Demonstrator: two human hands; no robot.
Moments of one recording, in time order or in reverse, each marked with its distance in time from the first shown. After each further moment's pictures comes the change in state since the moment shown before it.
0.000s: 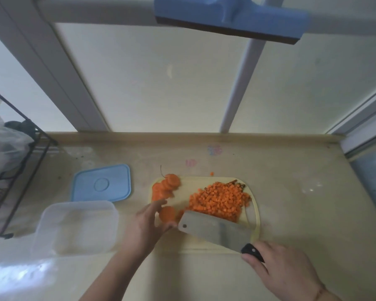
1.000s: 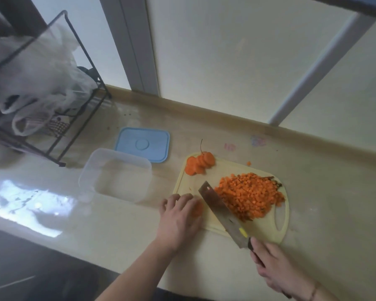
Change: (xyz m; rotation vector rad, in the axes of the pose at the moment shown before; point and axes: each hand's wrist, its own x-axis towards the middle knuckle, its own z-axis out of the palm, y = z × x) left_hand -0.064 -0.015 0.066 0.259 0.229 0.060; right_hand 0.013 -0.033 0.008 1.061 -0.775 0.514
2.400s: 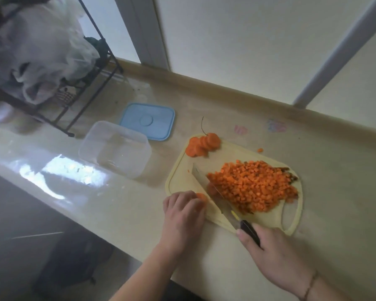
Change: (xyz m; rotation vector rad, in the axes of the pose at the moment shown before) left_hand -0.027 0.045 0.035 -0.085 0.264 -0.096; right_hand 0.038 0.007 -0.030 -0.514 0.024 -0.527
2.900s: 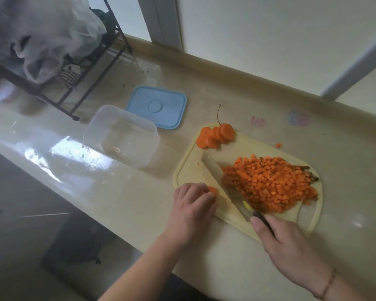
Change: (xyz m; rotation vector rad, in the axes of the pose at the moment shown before) left_hand 0.009 -0.005 -0.006 -0.030 -0.079 0.088; right_hand 0.022 0.007 -0.001 0.068 0.032 -0.009
